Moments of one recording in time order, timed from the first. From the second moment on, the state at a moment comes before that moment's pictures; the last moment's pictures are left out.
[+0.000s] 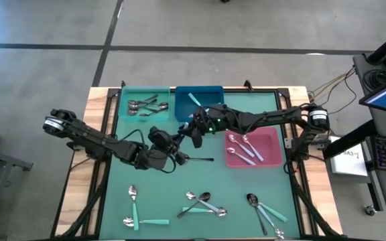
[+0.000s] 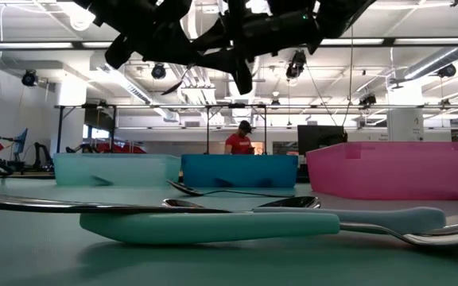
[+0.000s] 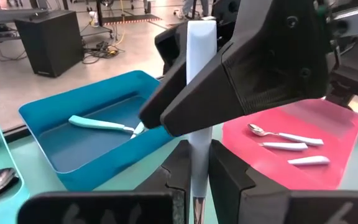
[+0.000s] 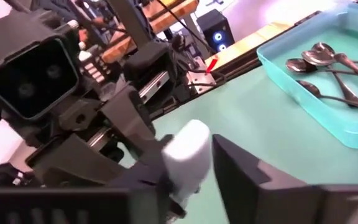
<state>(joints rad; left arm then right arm) -0.32 1.44 0.86 0.06 -1.00 -0.60 -0.14 1.72 1.16 0.34 -0.19 0.48</state>
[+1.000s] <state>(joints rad) -0.32 1.44 0.86 -0.02 -0.92 -0.59 -0.17 1.43 1.22 -0.73 0.19 0.22</state>
